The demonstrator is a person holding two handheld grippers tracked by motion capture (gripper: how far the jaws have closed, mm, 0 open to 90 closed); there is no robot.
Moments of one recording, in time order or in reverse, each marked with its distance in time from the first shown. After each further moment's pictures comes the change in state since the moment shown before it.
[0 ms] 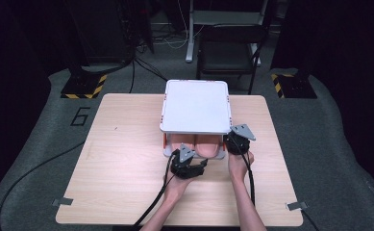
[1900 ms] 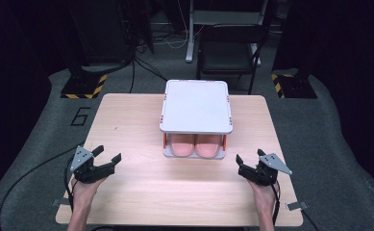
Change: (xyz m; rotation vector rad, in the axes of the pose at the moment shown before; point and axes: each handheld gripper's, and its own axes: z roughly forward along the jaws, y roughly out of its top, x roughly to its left) left arm 0.166 -0.048 -0.196 -0.185 0.250 -0.092; right arm -0.052 -0.044 -0.104 -0.007 0.127 0.045
